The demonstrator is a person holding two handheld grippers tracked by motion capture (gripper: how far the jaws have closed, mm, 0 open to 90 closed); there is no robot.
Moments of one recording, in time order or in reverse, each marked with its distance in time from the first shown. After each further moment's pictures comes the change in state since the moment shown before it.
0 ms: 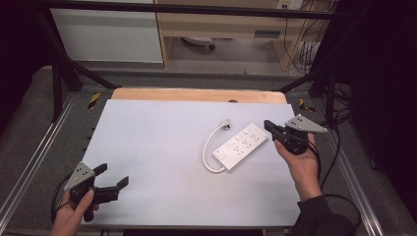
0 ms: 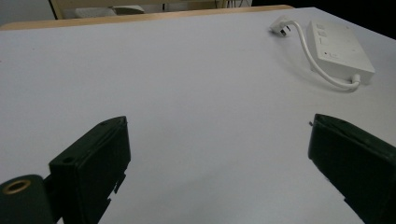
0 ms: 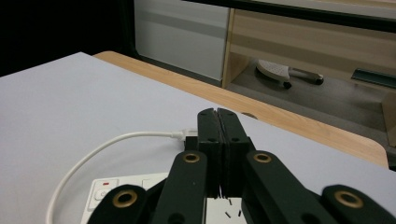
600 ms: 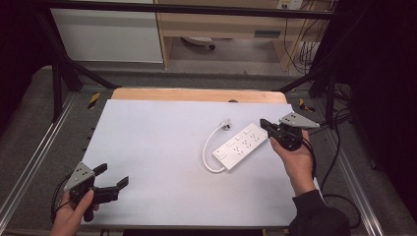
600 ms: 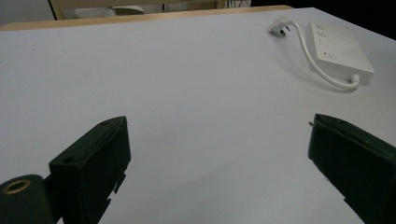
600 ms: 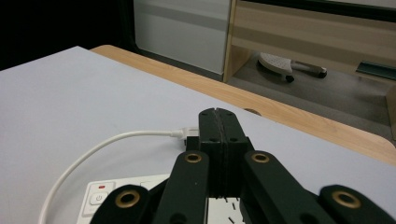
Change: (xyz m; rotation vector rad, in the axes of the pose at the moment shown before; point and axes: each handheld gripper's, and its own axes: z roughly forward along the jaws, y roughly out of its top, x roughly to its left) left arm 0.000 0.000 0.000 -0.002 -0.001 0.000; right arm 0.000 0.001 0.018 0.034 0.005 0.006
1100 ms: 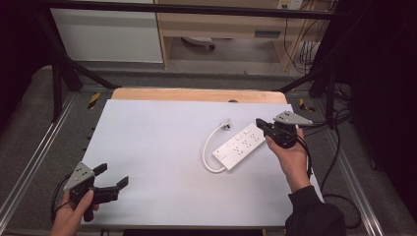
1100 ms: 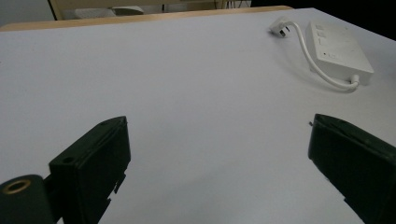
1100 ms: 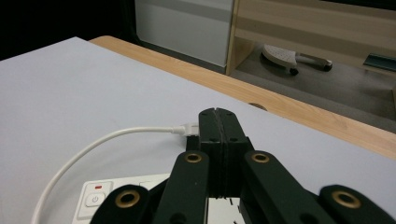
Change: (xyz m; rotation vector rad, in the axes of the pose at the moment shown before) left arm 0.000 0.000 0.000 -0.001 -0.001 -0.002; right arm 0.001 -0.001 0.016 0.032 0.008 -0.001
